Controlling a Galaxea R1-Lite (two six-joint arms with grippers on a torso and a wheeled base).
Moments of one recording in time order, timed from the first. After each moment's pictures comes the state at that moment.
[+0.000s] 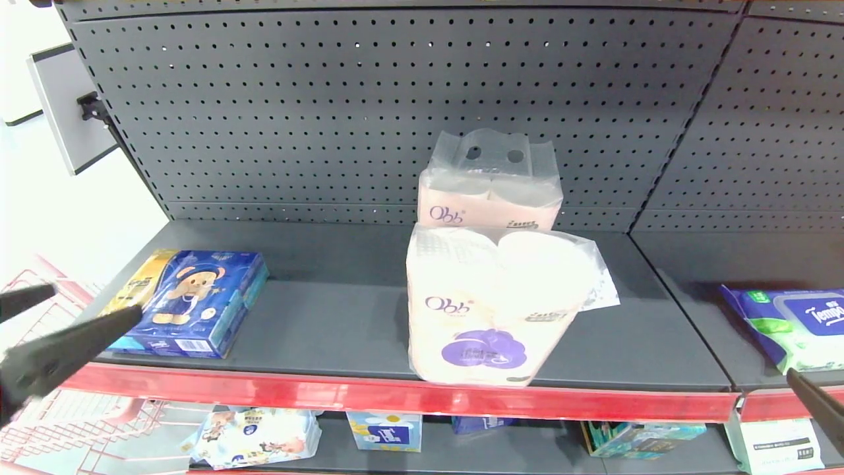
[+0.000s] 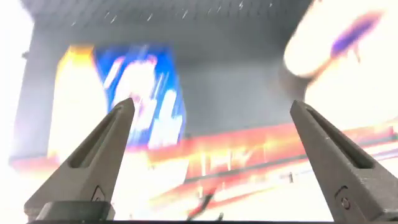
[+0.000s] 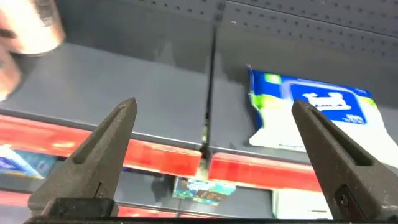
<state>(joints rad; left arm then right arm) -0.23 0.82 -0.66 0.09 -0.03 -0.06 -0.16 0.72 -0.05 -0.61 0.14 -0.21</state>
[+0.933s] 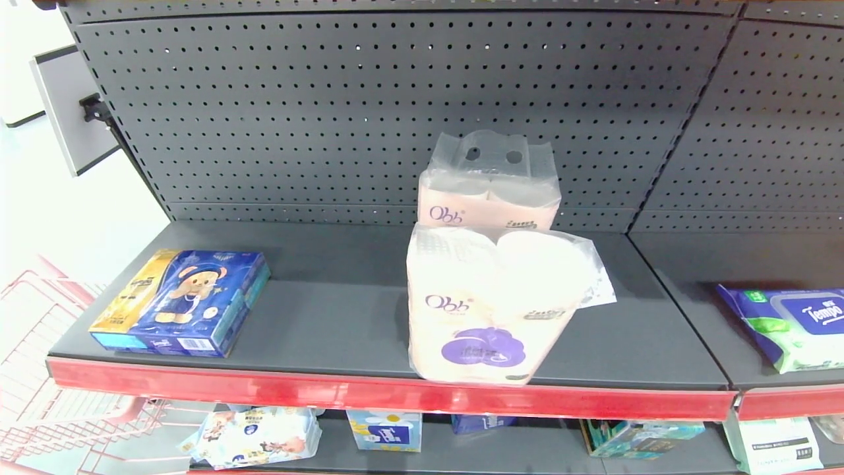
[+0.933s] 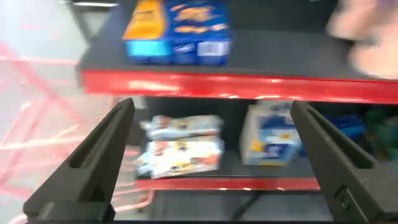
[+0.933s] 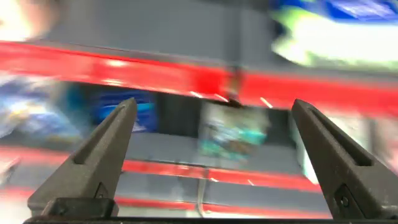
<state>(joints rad) 0.10 0.01 -0.27 0.32 -0.12 -0.01 -0.08 0.20 0.00 -0.04 0.01 -0.07</state>
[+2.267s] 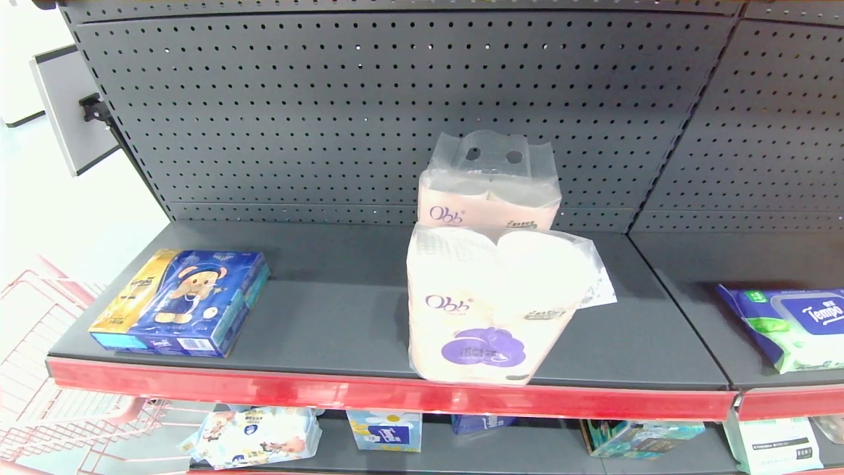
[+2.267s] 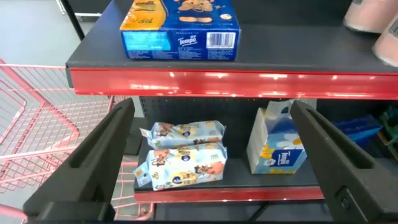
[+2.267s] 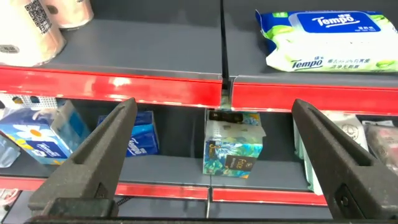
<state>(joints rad) -0.08 0.00 0.00 0.00 0.03 0.00 0.00 0.00 0.00 0.01 0.00 -0.04</state>
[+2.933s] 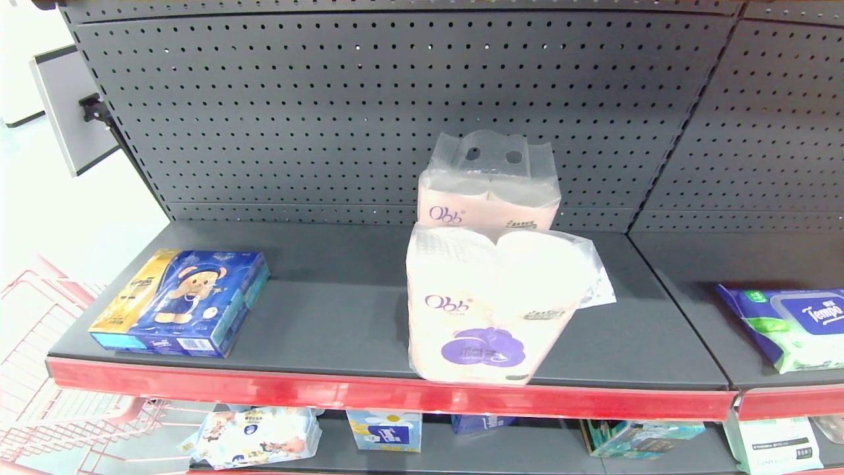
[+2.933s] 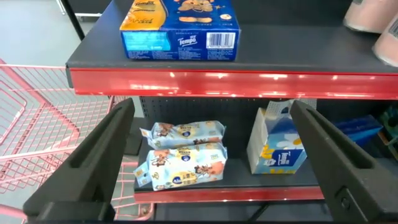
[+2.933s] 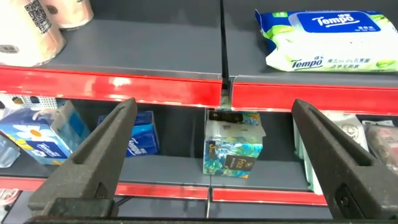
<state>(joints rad) -0.08 0.00 0.00 0.00 0.03 0.00 0.00 0.00 0.00 0.01 0.00 -0.04</state>
